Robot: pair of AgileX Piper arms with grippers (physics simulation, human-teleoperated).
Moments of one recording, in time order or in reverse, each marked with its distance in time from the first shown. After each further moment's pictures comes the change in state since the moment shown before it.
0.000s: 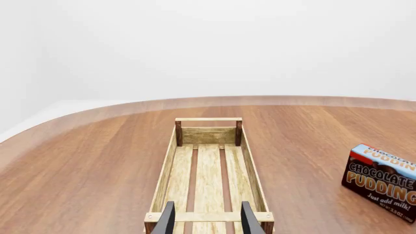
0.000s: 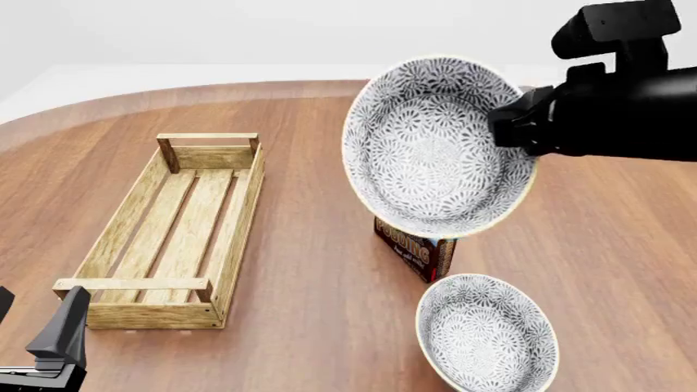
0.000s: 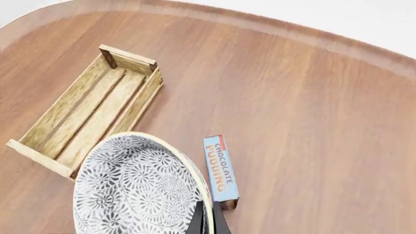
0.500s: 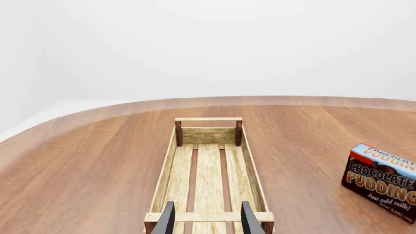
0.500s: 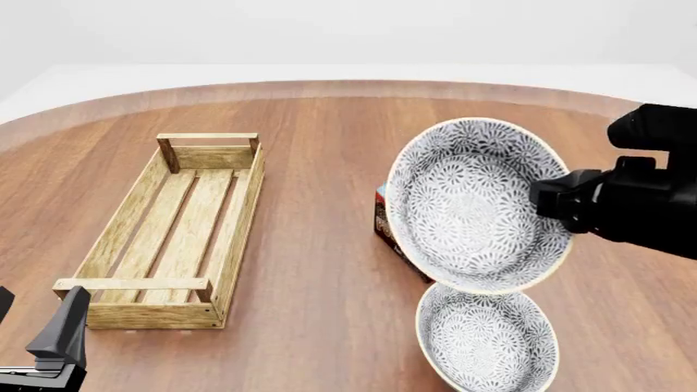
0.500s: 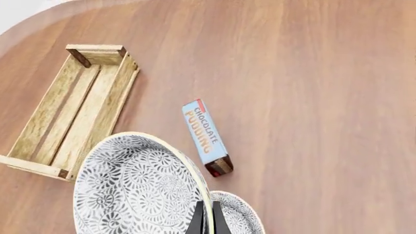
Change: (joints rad) left arm 0.000 0.000 0.000 0.000 0.000; right arm -0.090 -0.215 0.319 -0.058 0.185
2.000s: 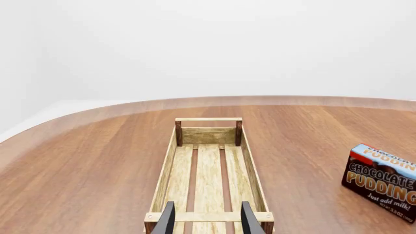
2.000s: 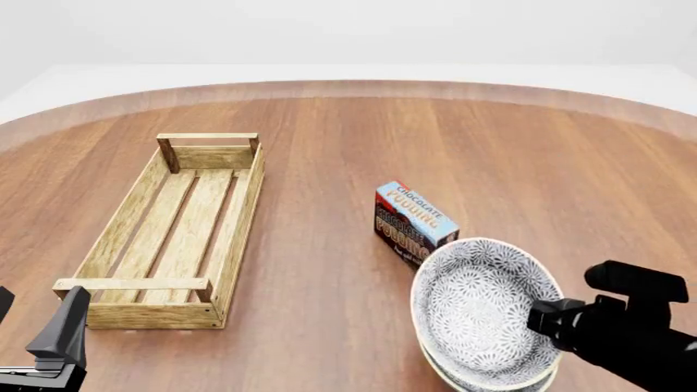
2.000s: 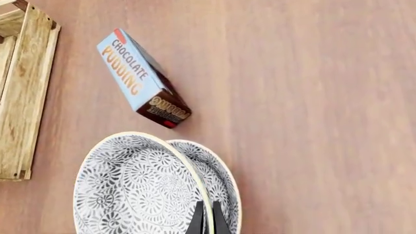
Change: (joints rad) left arm 0.000 0.000 0.000 0.000 0.000; right arm -0.104 -0.074 0.554 -0.310 0.159
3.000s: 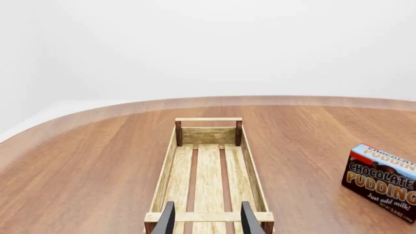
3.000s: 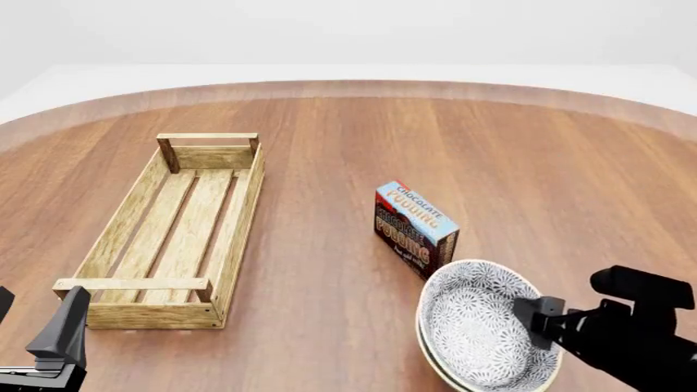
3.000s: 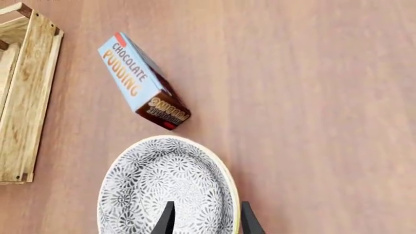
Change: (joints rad) left arm 0.000 0.000 0.000 0.000 0.000; right arm -0.010 -0.030 0.025 -0.020 -0.001
